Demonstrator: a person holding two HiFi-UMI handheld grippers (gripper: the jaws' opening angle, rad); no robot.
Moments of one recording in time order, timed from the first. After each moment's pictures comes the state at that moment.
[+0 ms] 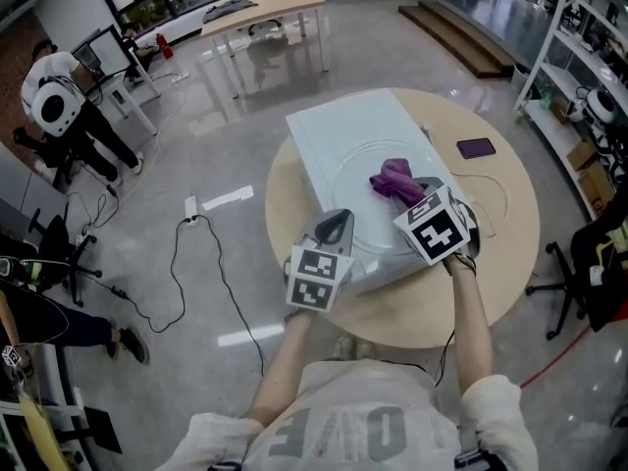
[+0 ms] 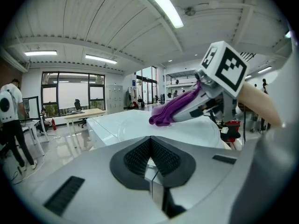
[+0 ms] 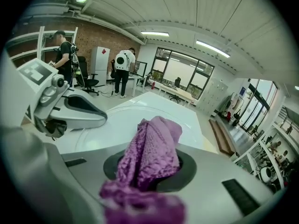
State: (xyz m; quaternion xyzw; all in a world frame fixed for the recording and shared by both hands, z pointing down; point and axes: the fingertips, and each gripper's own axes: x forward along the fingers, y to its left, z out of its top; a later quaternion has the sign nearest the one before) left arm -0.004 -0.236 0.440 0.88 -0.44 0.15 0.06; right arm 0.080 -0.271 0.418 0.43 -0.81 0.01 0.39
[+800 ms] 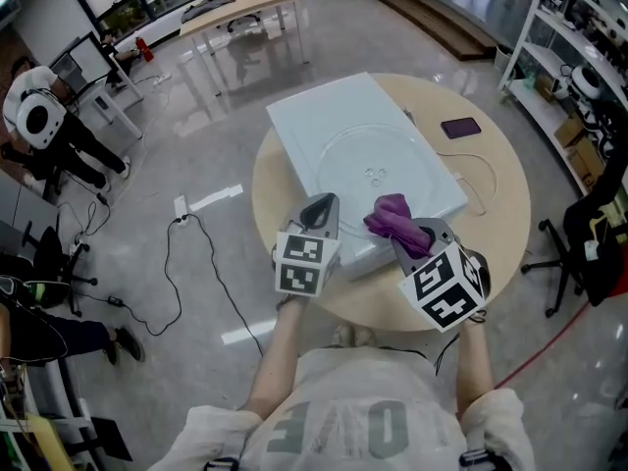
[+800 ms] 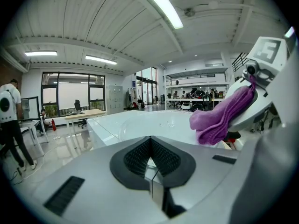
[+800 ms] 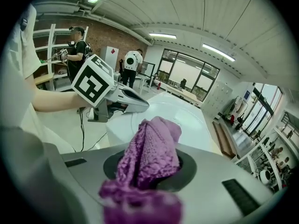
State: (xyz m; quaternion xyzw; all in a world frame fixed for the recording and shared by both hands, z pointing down) left arm -0.003 -0.238 0.441 0.88 -0.44 0.15 0.06; right arm 0.083 -0.150 0.419 0.40 -0.82 0.00 0.40
